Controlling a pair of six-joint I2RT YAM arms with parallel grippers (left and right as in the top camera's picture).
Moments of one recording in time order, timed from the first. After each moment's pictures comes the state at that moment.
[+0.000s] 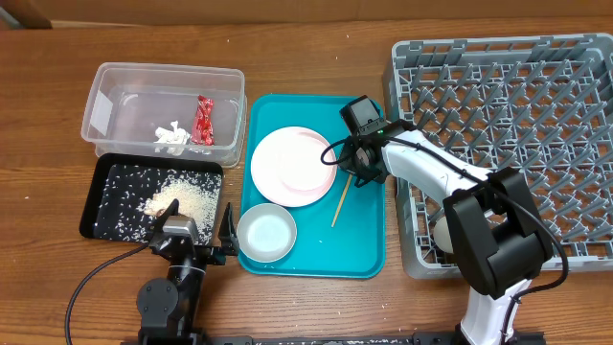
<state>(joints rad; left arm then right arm) -0.03 0.02 0.01 -0.07 0.09 -0.13 0.47 2.00 1.30 -0.62 -0.01 0.87</state>
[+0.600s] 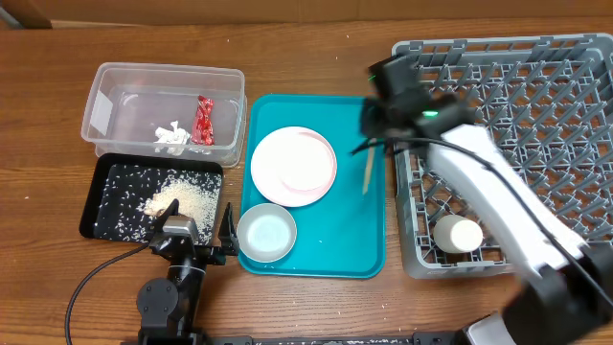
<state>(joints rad) -0.03 0.02 0.01 -0.07 0.09 -0.13 0.42 1.67 1.49 -0.81 0.13 0.50</state>
